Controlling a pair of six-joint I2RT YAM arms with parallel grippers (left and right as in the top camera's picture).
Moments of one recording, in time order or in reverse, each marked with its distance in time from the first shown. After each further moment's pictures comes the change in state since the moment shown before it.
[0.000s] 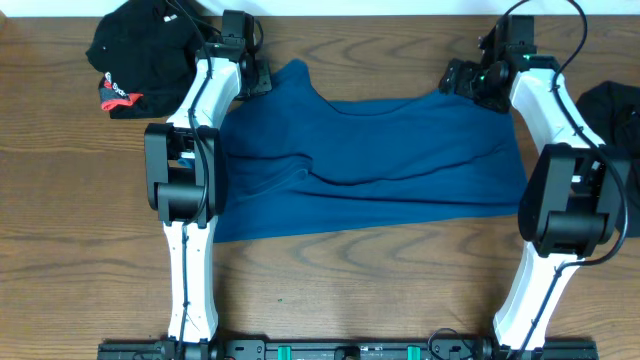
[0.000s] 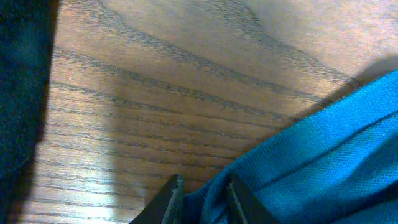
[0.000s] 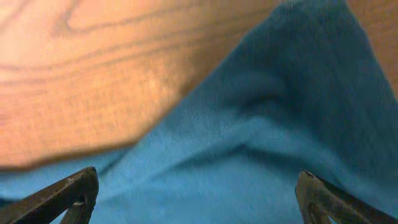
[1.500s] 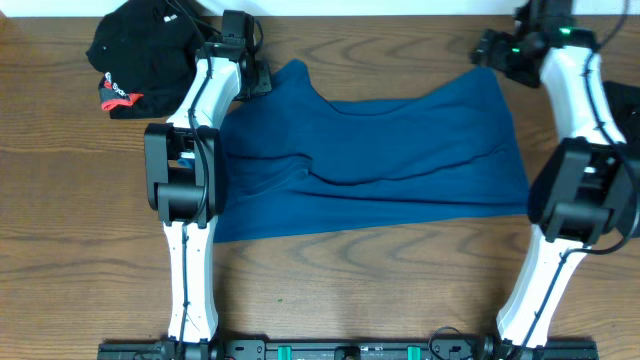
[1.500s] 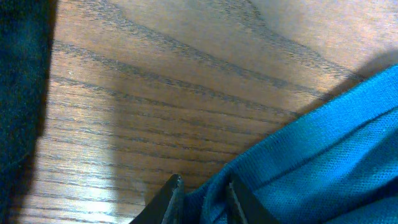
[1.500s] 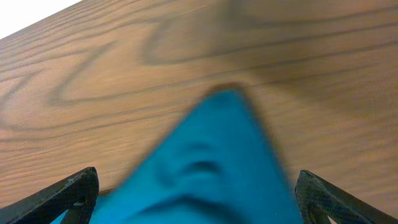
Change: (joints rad) left arm 0.000 0.000 0.003 -0.016 0.000 0.000; right arm -0.139 0.113 0.319 -0.168 -0.008 -0.113
